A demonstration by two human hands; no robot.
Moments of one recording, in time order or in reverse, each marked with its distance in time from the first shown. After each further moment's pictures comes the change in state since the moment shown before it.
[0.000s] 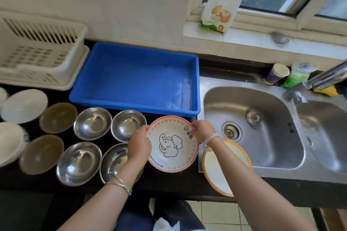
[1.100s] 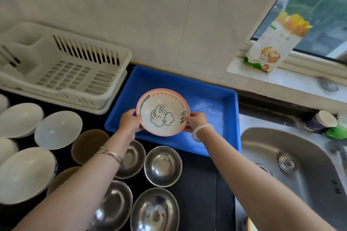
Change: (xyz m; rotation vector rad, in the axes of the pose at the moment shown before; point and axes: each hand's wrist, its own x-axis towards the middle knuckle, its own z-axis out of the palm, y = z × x) left_hand 0.182 -0.036 -0.135 -0.818 0.095 -0.371; right_hand 0.133 -0.179 -0.019 0.917 0.004 0.189
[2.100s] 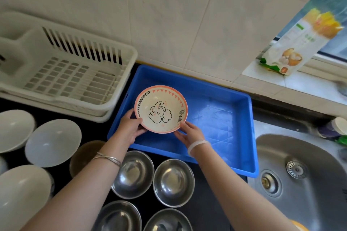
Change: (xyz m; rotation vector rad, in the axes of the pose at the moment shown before) left_hand 0.068 -0.004 -0.017 -0.271 -0.118 -0.214; right_hand 0.019 0.019 0.058 0.653 -0.129 0.117
